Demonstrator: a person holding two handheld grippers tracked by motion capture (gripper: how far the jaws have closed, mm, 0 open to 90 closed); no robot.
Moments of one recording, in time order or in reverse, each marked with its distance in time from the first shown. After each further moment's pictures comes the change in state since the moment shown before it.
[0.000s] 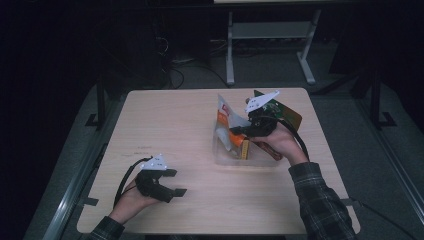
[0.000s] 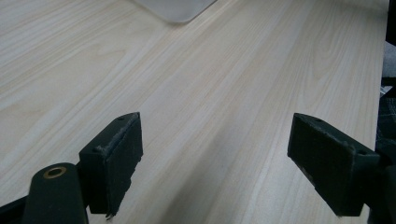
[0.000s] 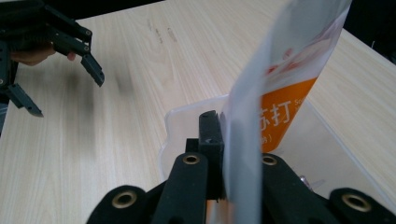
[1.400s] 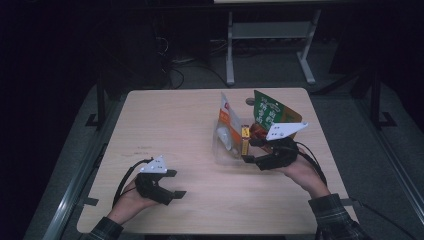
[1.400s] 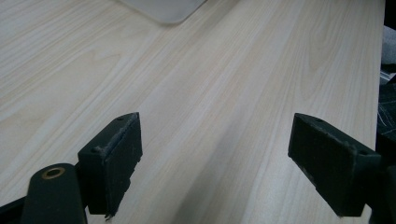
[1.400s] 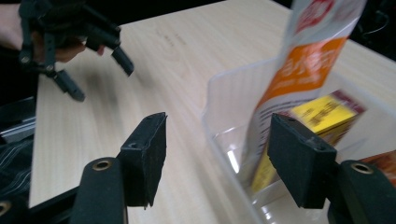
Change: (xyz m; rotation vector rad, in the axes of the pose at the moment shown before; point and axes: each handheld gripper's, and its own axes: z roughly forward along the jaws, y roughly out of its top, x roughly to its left) left arm -0.004 -0.002 -0.002 -0.009 0.004 0.055; right arm 0.063 -0.055 -0.041 -0.112 -0.080 0.053
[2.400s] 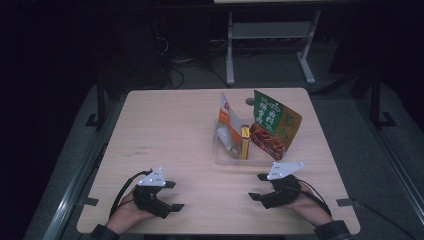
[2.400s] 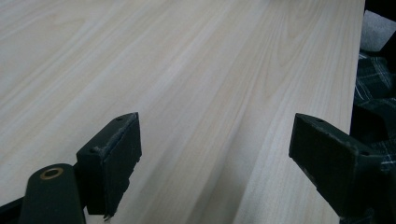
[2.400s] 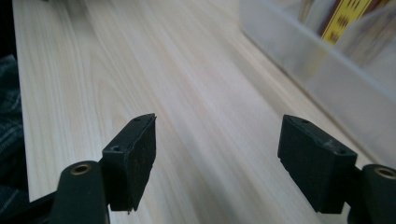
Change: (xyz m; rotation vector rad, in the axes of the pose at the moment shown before) left arm -0.018 -0.023 0.002 0.038 -0.038 0.006; right arm 0.039 -0.094 0.014 0.161 -0.038 0.054
